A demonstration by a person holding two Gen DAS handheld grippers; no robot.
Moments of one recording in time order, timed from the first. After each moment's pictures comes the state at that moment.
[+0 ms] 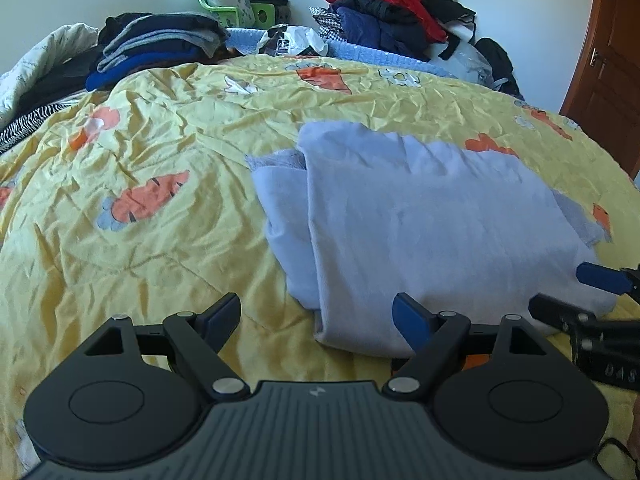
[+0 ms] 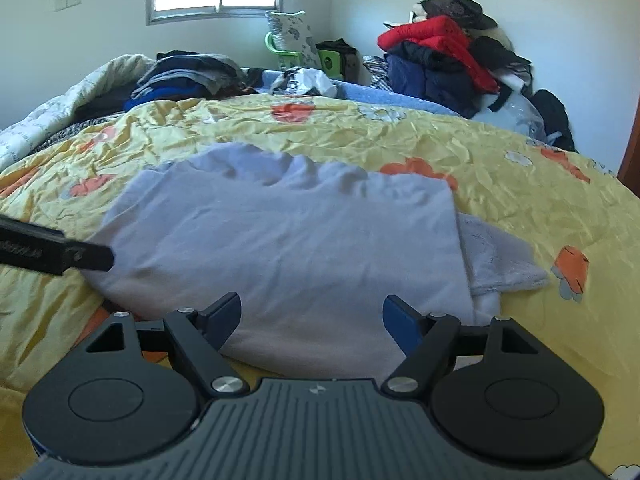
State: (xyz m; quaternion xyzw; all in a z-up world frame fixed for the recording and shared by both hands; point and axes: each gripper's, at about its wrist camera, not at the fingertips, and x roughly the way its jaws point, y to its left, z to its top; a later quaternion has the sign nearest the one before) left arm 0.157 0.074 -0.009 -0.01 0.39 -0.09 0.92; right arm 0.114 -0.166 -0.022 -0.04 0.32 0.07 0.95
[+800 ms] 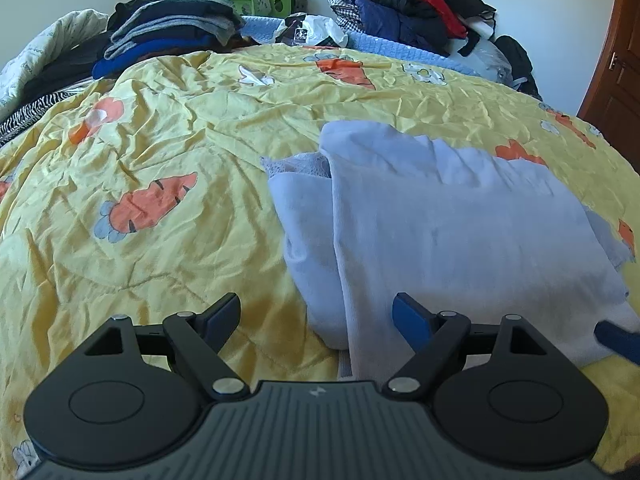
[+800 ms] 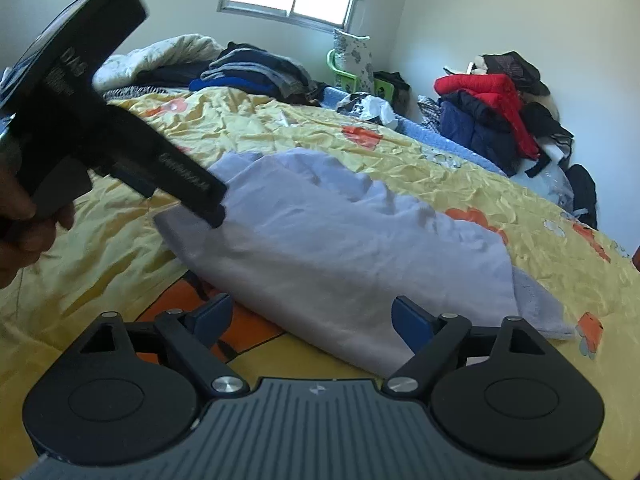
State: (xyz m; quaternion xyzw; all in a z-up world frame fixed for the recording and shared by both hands) left arm 0.190 0.079 -0.018 -0.02 0.40 -0.07 0.91; right arm 0.083 -0.100 -0.024 -0.14 0.28 0.13 0.94
